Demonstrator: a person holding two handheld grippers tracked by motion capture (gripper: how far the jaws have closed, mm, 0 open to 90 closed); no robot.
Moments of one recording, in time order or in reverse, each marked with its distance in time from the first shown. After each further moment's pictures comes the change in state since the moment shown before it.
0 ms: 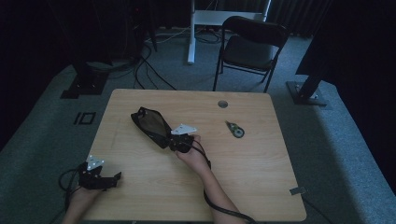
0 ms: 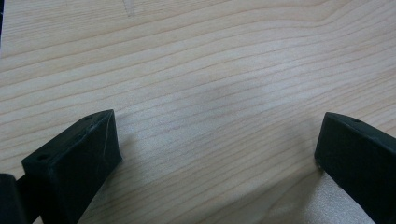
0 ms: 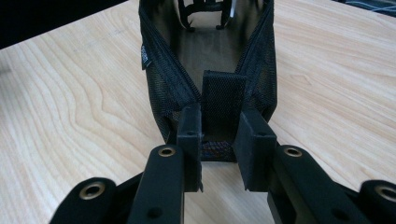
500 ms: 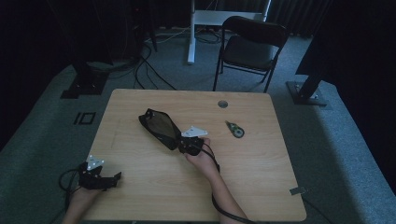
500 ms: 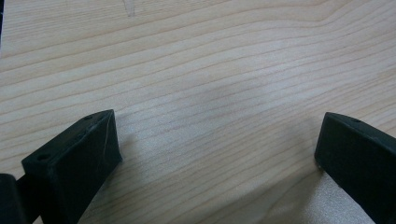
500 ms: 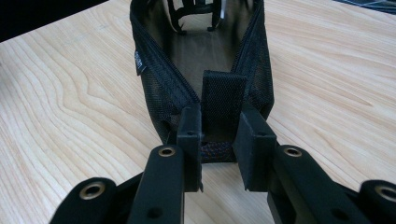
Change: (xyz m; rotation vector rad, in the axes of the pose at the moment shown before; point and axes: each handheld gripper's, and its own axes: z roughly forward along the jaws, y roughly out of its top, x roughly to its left) left arm 0.000 0.000 0.000 -0.001 0.000 0.000; right arm -0.016 -0.018 -0.026 -0.014 -0.035 0.036
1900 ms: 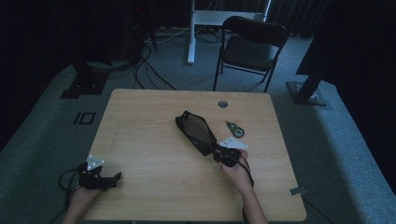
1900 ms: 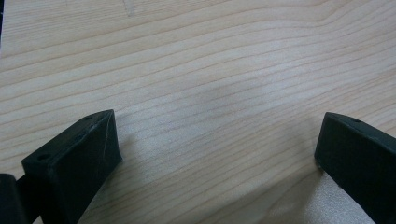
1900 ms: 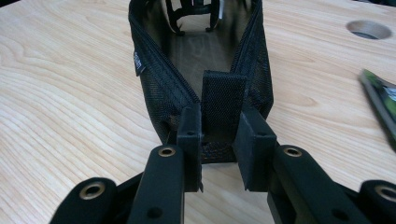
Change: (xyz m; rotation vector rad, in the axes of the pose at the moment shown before) left arm 0.000 0.000 0.000 0.001 0.000 0.002; right arm -0.056 -0.058 -0.093 -0.019 -0.157 0.083
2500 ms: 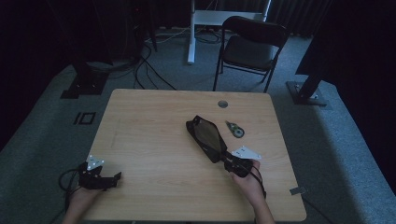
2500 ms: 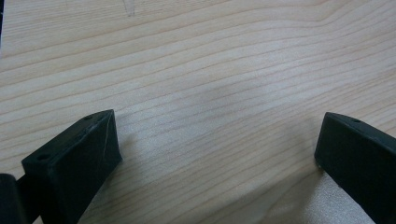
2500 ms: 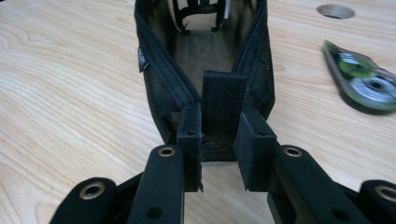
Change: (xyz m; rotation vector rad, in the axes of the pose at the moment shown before) left arm 0.000 0.000 0.000 0.000 0.000 0.000; right arm -0.009 -0.026 -0.042 -0.004 -0.023 0.021
